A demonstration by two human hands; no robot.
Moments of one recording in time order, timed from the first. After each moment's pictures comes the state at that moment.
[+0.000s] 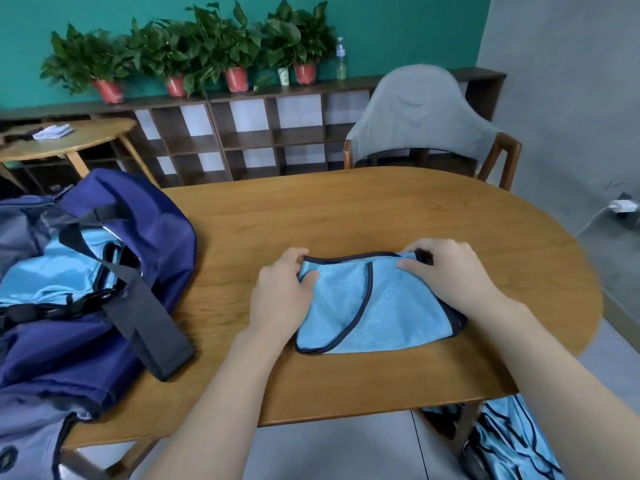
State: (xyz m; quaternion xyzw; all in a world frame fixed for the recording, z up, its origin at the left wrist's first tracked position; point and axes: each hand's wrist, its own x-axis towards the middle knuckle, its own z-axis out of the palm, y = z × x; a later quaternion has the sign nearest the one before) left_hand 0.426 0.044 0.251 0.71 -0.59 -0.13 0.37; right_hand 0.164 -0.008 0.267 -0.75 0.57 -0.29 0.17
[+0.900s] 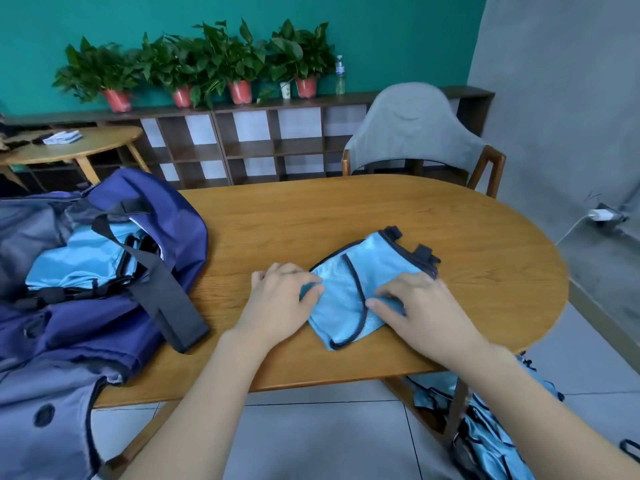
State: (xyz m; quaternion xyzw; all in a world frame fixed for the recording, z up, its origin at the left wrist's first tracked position) left_hand 0.442 0.084 0.248 0.64 -0.73 -0.02 0.25; right_hand 0.187 0.084 0.256 -0.83 0.52 -0.20 0.07
